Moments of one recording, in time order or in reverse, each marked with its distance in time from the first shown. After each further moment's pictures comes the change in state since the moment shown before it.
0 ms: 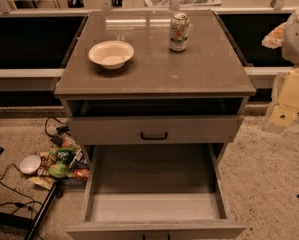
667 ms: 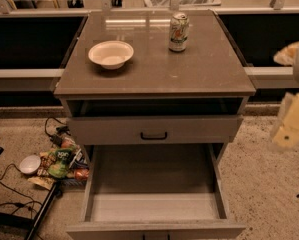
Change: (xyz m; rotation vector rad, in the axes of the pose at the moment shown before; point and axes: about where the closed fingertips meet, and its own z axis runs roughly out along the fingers) arm 0.017 0.016 0.013 0.032 -0.031 0.068
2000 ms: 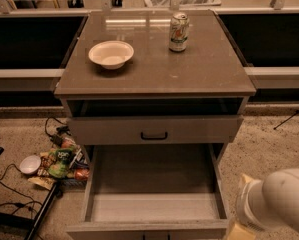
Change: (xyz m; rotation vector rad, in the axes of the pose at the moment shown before) arm 0.094 0.153 0.251 -0.043 0.080 0.140
